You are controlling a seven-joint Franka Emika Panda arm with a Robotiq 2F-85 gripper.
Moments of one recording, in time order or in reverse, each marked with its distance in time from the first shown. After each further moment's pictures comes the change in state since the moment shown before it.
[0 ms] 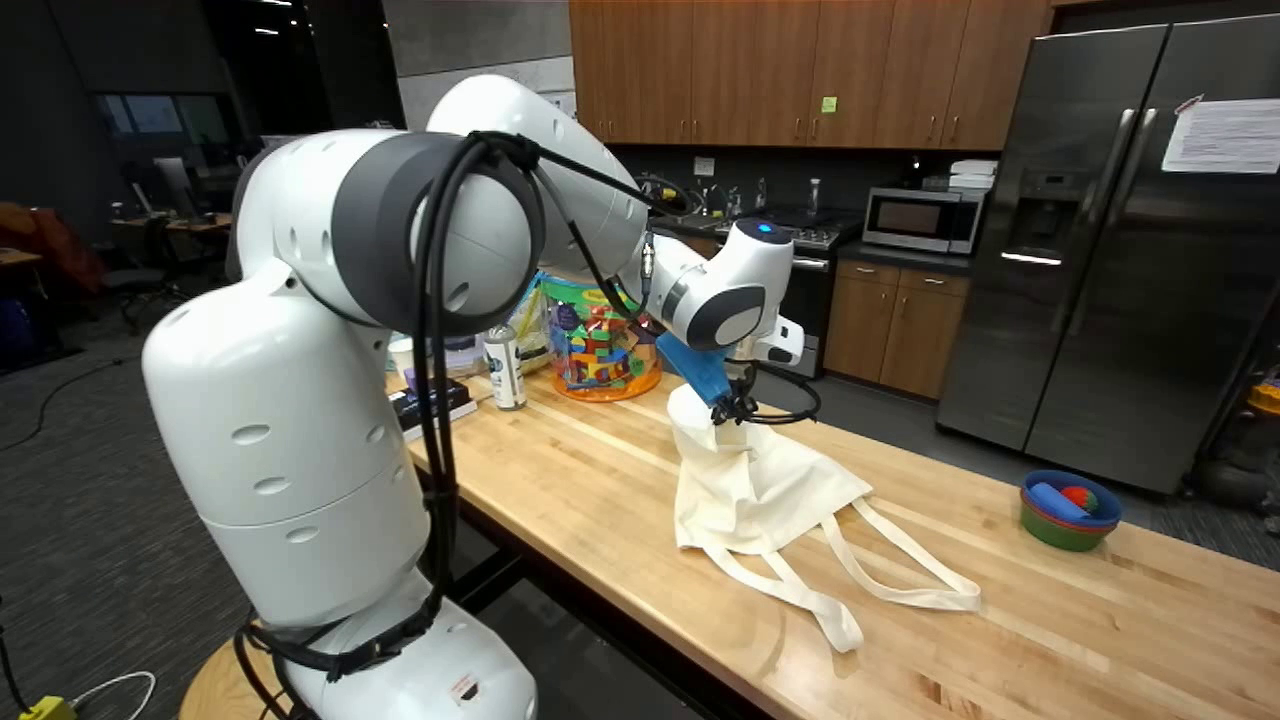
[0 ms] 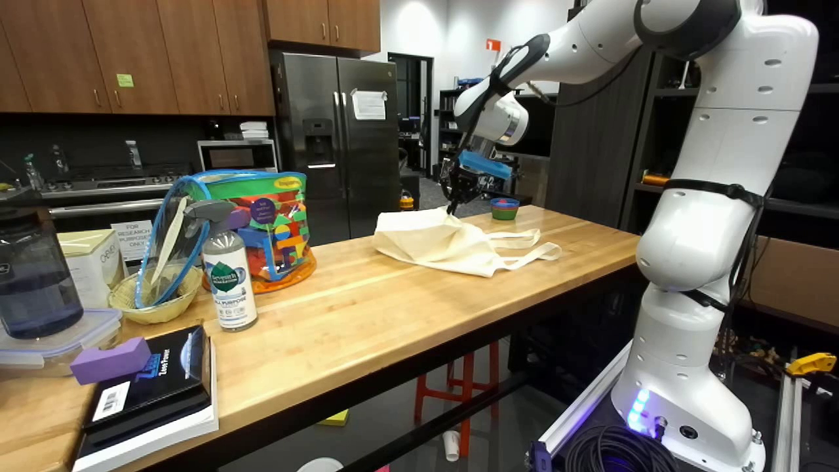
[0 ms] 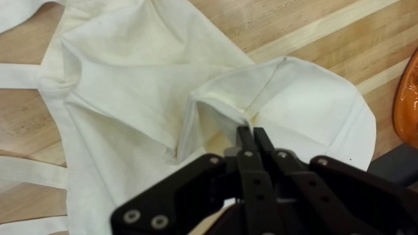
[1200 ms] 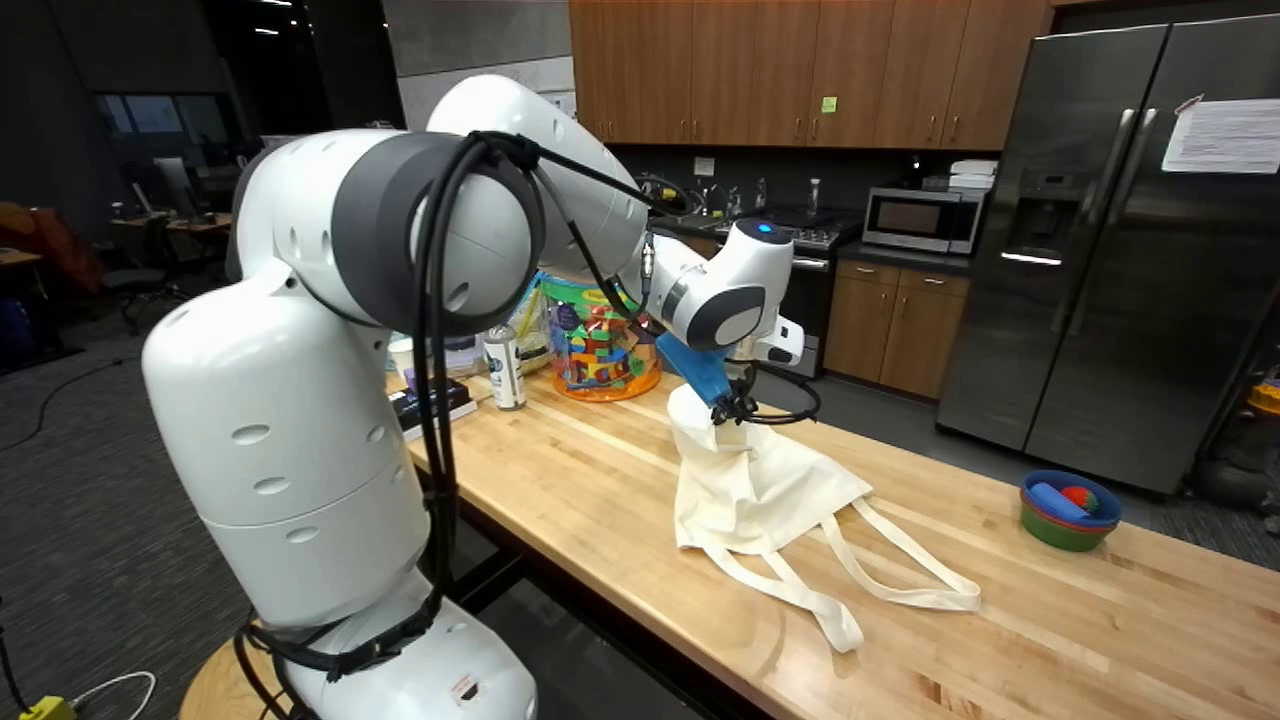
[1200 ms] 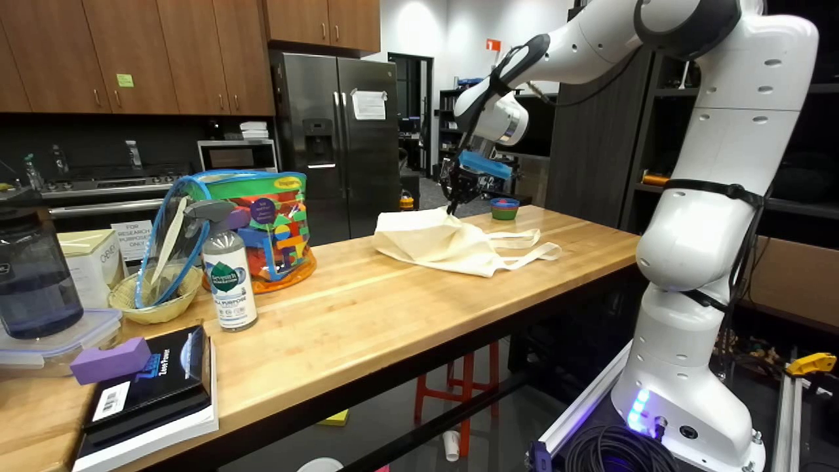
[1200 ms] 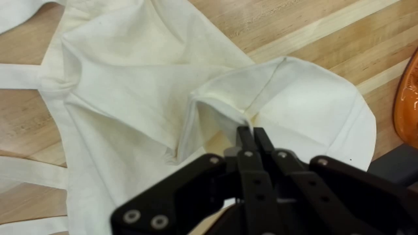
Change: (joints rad) arm 0.000 0.000 0.000 0.000 0.000 0.000 0.000
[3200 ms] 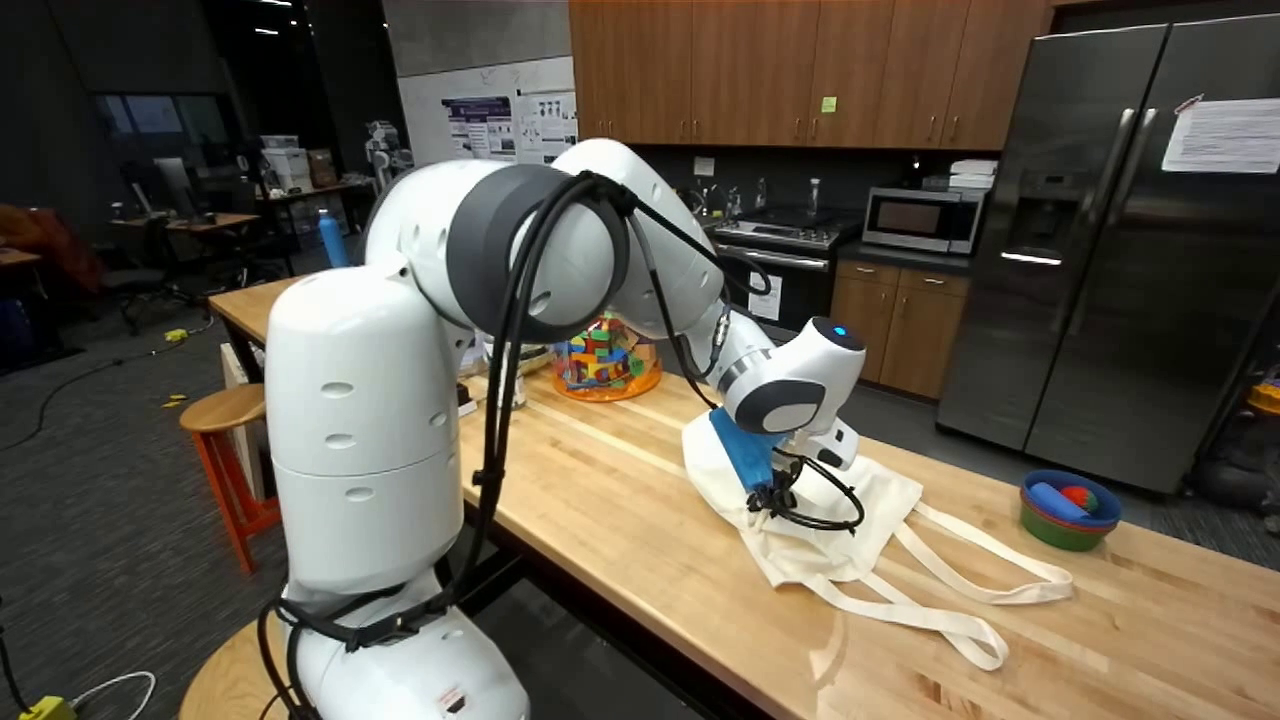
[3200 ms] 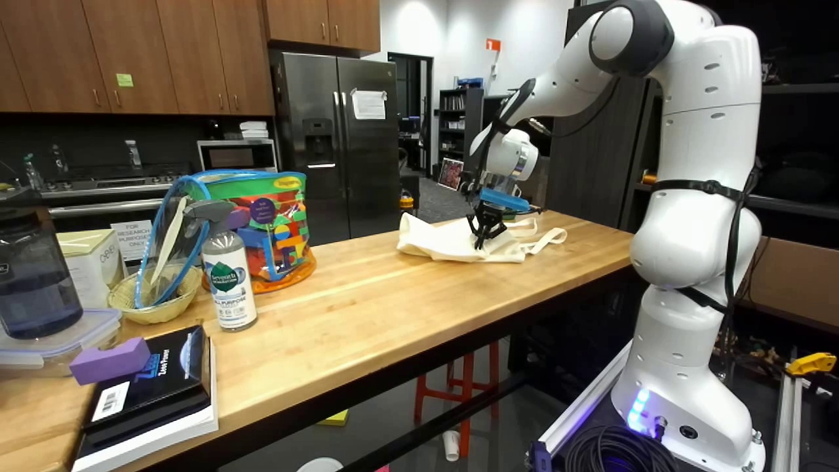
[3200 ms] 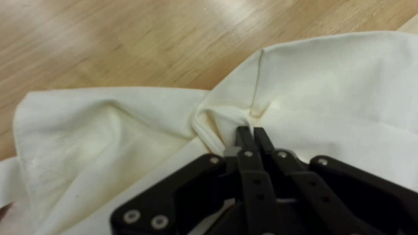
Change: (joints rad) arm -0.102 0.205 -0.075 -0.016 0.101 0.006 -0.055
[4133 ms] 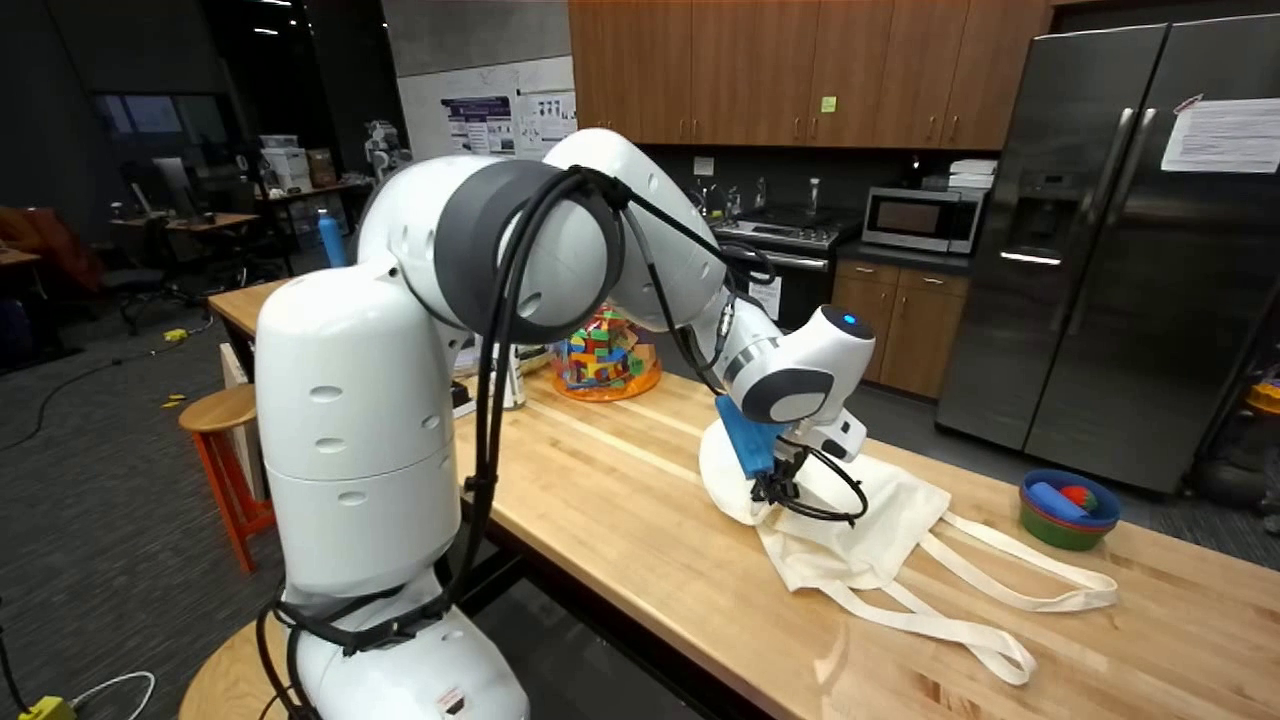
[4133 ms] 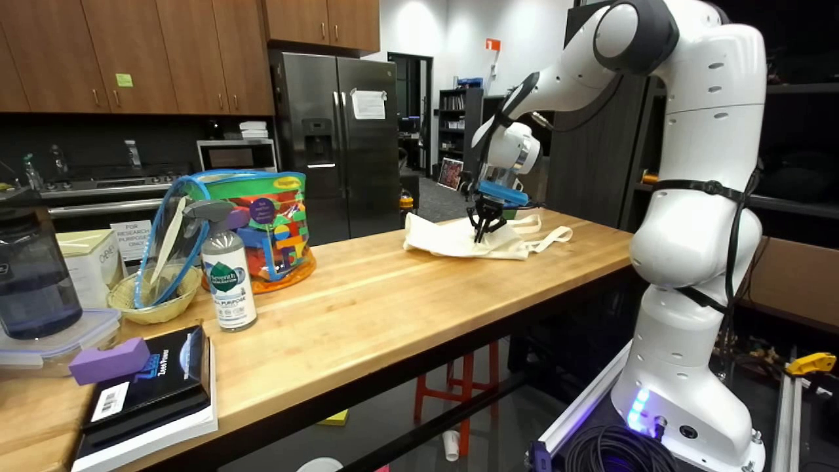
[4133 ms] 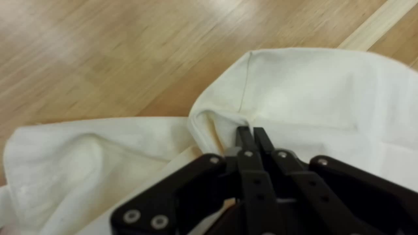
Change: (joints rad) arm -0.006 -0.021 0.000 0.024 0.000 -0.042 0.066
